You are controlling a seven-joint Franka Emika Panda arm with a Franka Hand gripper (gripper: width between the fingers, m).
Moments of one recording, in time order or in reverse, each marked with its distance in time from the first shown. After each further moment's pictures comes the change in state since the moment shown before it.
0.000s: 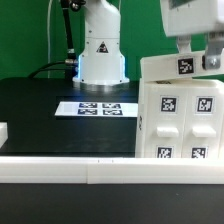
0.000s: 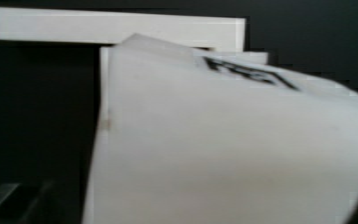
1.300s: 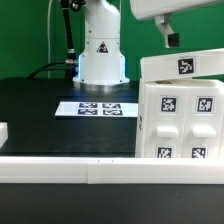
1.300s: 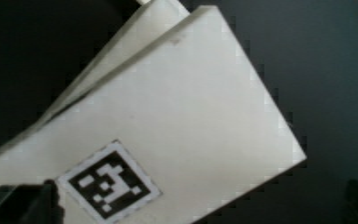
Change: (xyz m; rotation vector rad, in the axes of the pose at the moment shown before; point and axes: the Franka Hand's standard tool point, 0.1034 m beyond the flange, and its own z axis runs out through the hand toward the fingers) arm 0.001 -0.013 -0.019 0.032 -0.013 -0.856
